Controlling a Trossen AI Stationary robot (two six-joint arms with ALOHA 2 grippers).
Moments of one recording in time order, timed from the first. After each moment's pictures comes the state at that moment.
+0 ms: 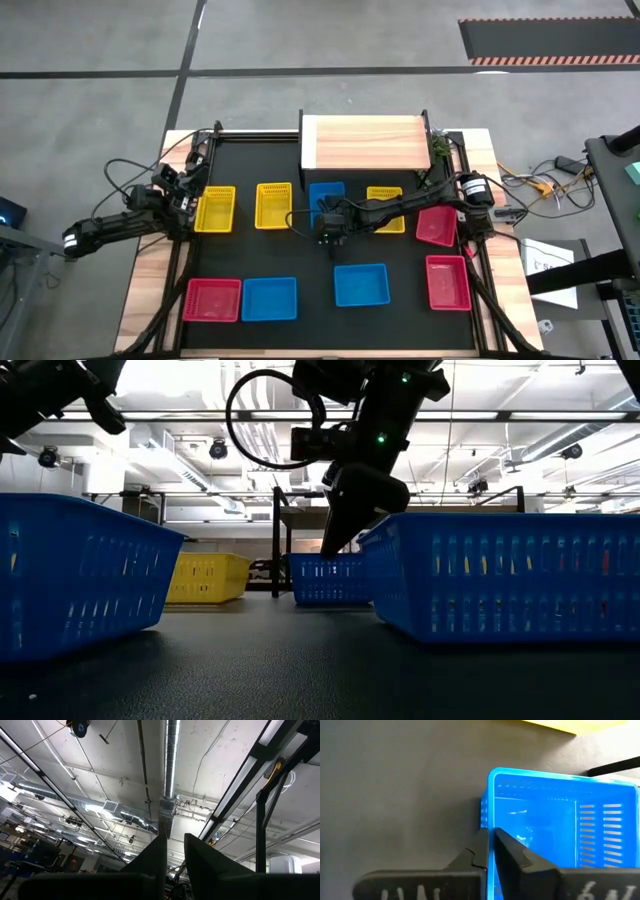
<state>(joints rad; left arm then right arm) 0.30 0.19 0.01 0.96 -0.01 -0.40 0.10 1.99 1.45 -0.59 0.26 -0.11</state>
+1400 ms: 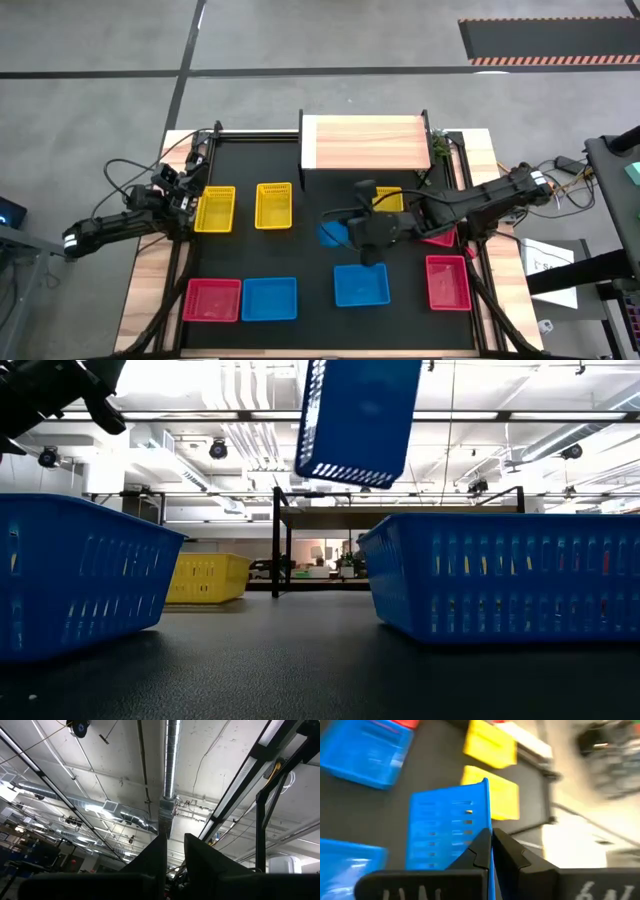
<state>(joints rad) 0.30 0.19 0.01 0.96 -0.01 -0.40 0.32 1.57 1.57 -0.75 0.50 -0.26</state>
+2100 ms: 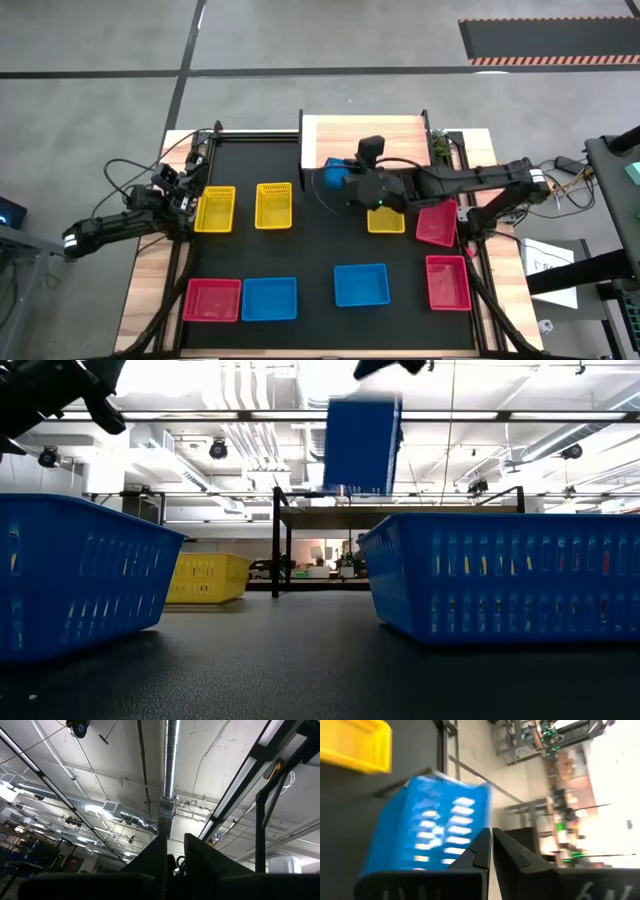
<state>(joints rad) 0.30 0.19 0.01 0.96 -0.01 -0.40 0.13 1.56 1.59 -0.69 0.84 -0.62</state>
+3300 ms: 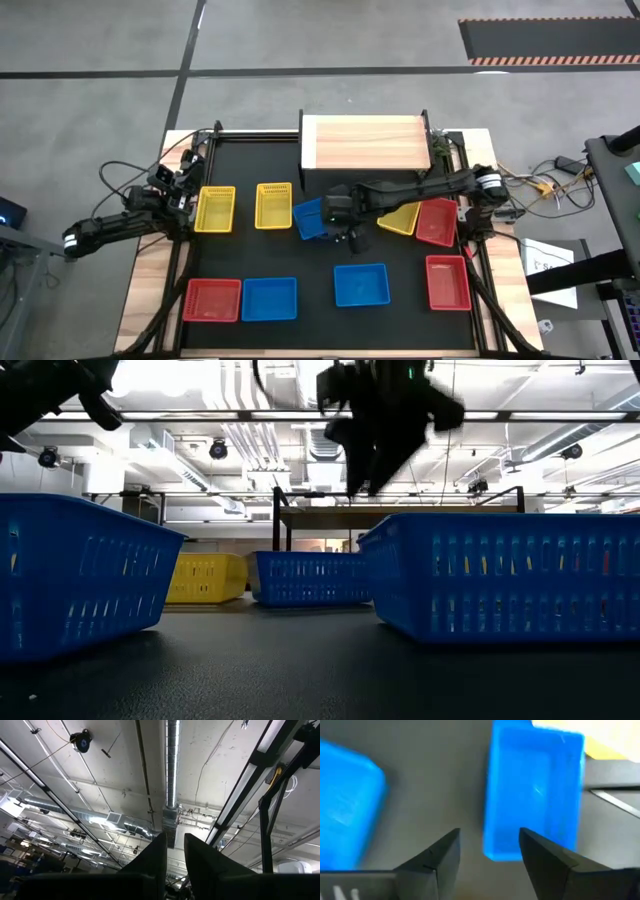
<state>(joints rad) 0.30 0.19 0.01 1.01 -0.03 -0.36 0.07 1.89 1.62 -0.99 0.10 -0.44</state>
